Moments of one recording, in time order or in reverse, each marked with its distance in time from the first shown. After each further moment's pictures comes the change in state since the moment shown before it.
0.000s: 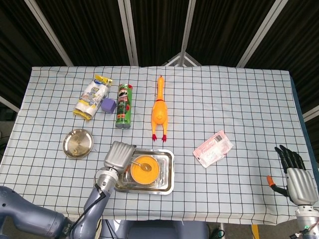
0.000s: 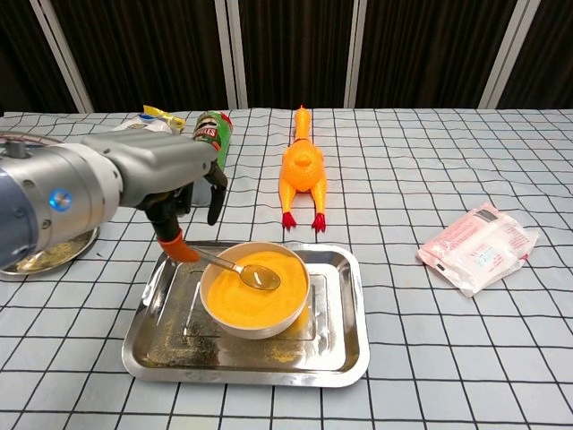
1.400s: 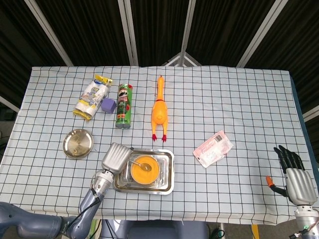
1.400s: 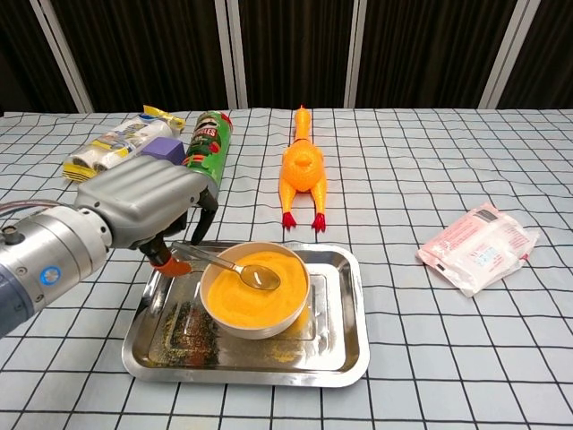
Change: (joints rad) left arm 0.174 -0.109 0.122 0.370 0.450 -0.136 -0.223; right arm 0.000 0.000 -0.001 -0.005 0.002 -0.002 0.000
